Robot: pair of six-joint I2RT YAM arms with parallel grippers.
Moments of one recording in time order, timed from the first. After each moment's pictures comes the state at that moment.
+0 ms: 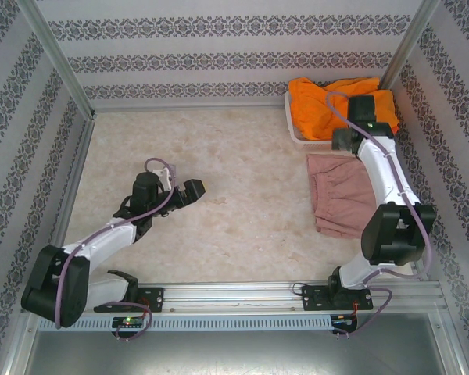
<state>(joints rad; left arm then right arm) -0.29 1.19 0.48 0.24 0.48 -0.79 -0.04 1.62 1.53 -0.81 0.26 0.06</state>
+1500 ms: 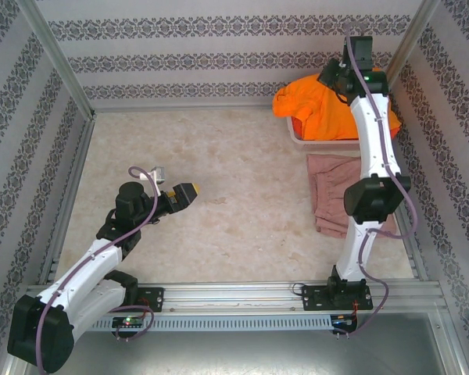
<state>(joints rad) -0.29 0.88 0.43 0.13 0.48 -0.82 0.01 2.01 2.35 -0.90 0.00 0.55</state>
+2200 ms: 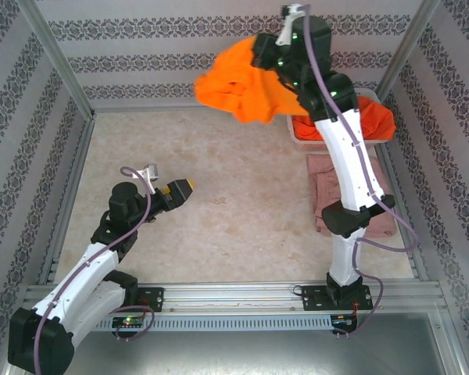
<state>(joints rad) -0.26 0.80 0.46 0.09 0.45 -0.82 0.50 1.99 2.70 -0.83 0.01 0.50</state>
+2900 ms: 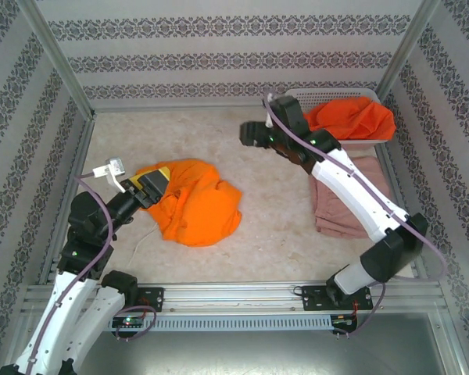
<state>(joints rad) -0.23 0.52 0.70 -0.22 0.31 -0.80 0.54 1.50 1.51 -0.66 0.09 0.42</state>
